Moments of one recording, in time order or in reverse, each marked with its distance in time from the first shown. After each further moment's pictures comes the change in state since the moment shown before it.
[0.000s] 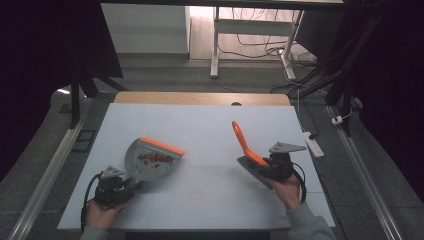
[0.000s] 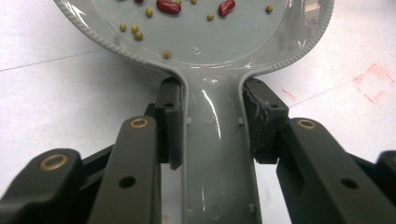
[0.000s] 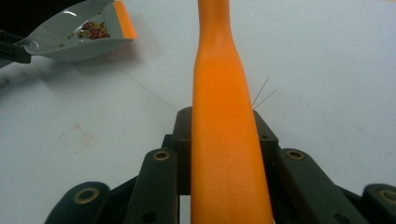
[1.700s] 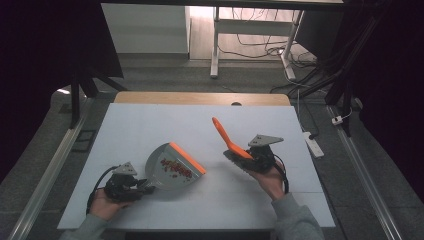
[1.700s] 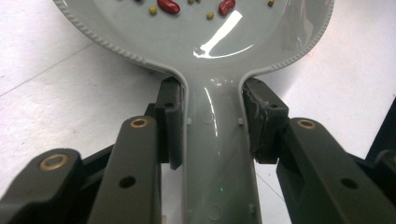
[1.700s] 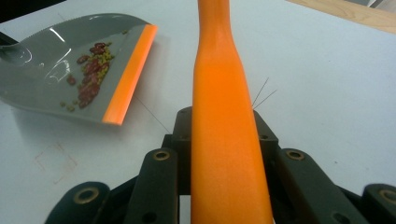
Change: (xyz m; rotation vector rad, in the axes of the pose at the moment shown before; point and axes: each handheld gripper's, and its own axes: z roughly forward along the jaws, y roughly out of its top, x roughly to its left) left arm 0.000 0.018 0.018 0.106 -0.259 0.262; right arm 0.016 0.028 0.043 0.024 -0.017 -0.139
